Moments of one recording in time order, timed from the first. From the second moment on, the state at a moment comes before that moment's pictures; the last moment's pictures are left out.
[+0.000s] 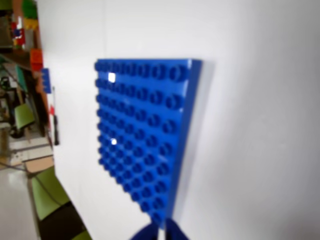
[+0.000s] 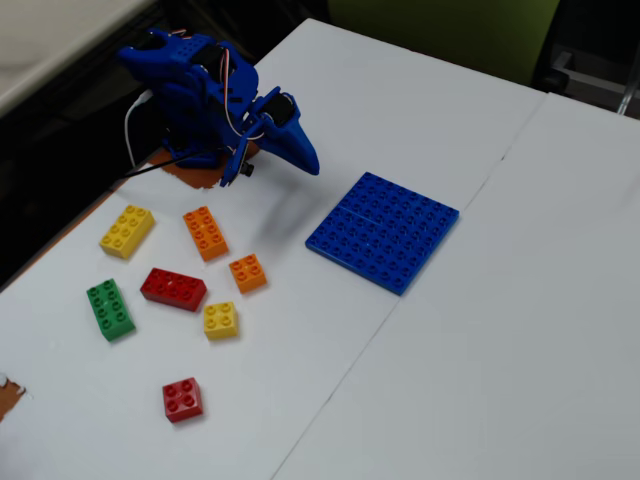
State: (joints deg) arm -0.8 184.7 176.3 40.3 -3.4
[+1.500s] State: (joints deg) arm 40.6 133.4 115.0 87.5 -92.4
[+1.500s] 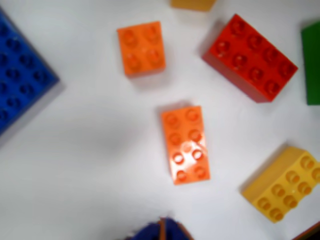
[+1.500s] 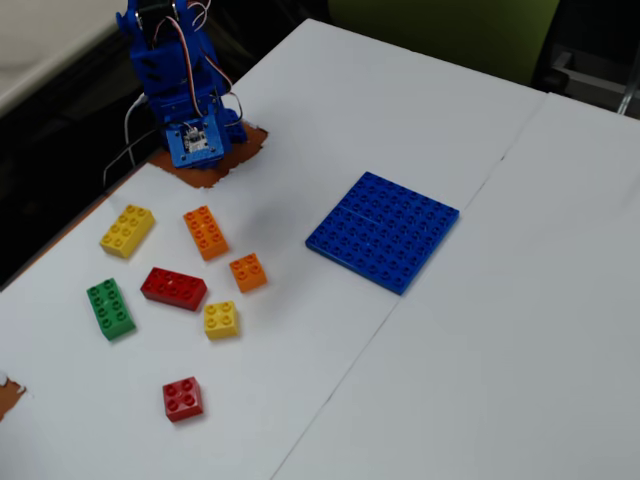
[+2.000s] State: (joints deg) arm 50.3 118.9 115.0 75.3 -107.1
